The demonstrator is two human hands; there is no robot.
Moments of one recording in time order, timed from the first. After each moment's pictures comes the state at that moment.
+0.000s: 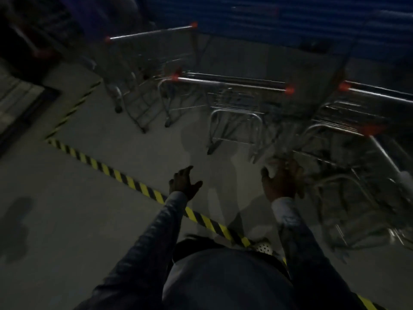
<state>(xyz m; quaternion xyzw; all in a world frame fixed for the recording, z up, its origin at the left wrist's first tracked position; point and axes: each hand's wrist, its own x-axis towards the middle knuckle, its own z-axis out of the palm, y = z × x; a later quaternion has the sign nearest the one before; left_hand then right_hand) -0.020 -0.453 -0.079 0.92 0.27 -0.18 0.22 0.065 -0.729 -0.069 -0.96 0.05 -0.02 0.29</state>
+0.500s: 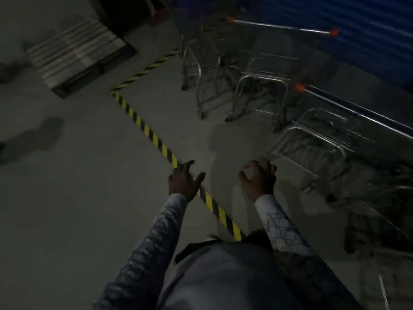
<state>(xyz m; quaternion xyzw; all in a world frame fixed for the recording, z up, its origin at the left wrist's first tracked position) -0.156 -0.207 -0.057 0.85 0.45 -0.01 0.29 0.003 -0.378 -0.057 -0.91 -0.22 0.15 0.31</state>
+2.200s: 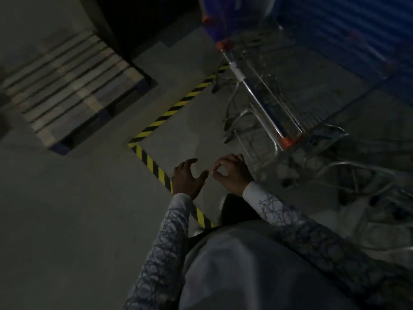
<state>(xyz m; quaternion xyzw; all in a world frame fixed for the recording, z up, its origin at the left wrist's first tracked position) 0.068 0.712 -0.069 0.81 0.44 0.03 0.38 0.196 0.591 -0.050 -0.83 -0.40 0.26 0.29</state>
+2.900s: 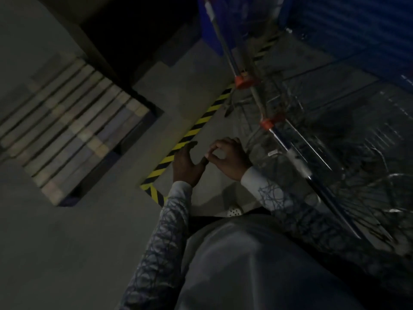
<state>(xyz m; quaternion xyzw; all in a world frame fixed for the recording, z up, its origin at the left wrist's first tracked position) 0.282 1.082 -0.060 0.84 0.36 0.10 0.40 0.395 0.962 -0.028 -0.82 -0.39 0.24 0.36</state>
